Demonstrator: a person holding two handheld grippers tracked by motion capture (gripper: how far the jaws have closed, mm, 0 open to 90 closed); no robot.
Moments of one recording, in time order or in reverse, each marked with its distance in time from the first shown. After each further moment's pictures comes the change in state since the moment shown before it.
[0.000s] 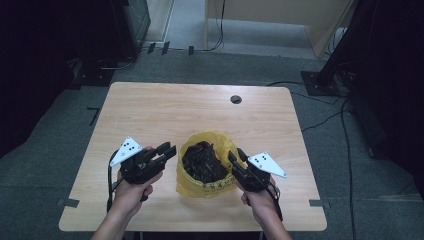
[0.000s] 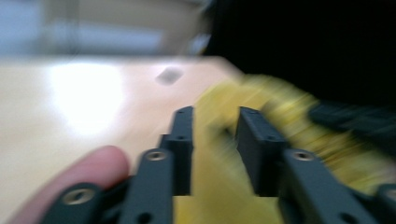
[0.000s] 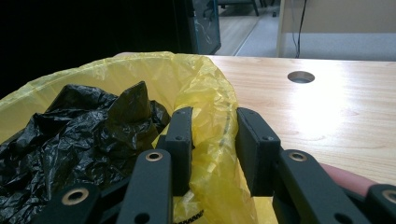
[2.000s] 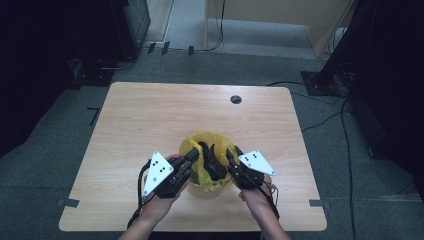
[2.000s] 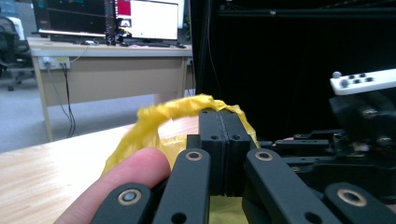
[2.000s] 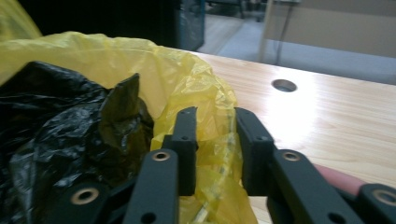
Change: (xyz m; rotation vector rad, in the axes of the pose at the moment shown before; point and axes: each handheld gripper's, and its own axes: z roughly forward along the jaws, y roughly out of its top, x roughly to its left) left arm -0.081 0.001 0.016 -0.298 -0.072 0.211; right arm 0.010 0.002 0.011 0.017 -0.057 -0.127
